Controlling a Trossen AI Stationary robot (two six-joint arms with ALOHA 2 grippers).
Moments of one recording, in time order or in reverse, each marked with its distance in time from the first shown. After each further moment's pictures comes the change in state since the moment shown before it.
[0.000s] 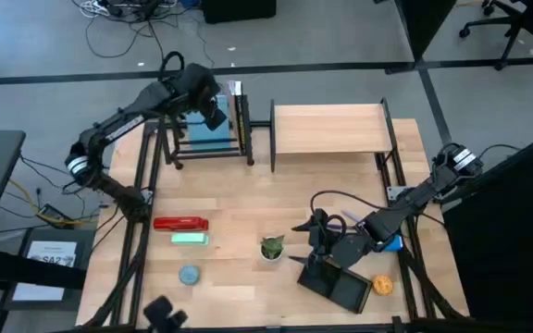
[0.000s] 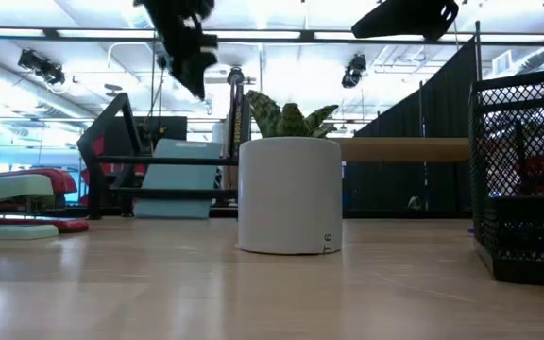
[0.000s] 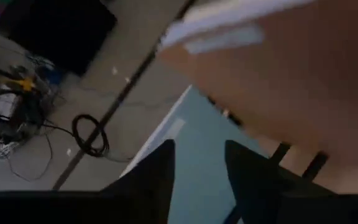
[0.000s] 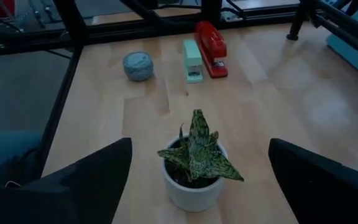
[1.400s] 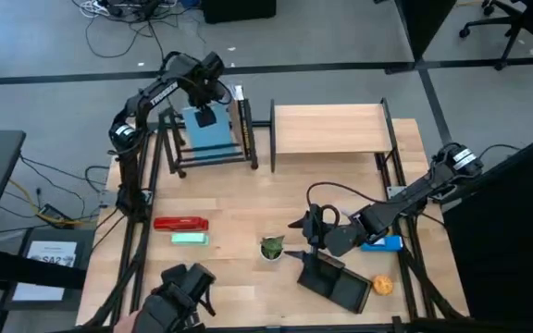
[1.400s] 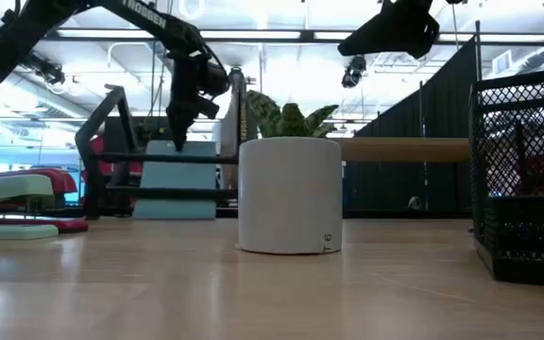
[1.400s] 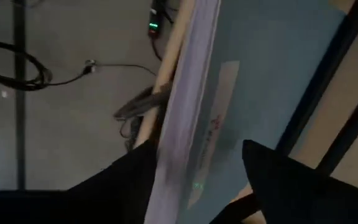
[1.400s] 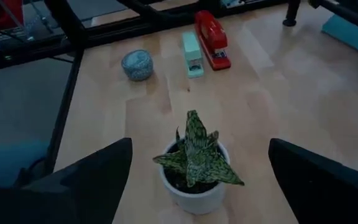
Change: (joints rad) left arm 0.178 0.451 0.364 -0.521 0.158 0.301; right arm -0.070 0.000 0.000 0.002 -0.118 0.062
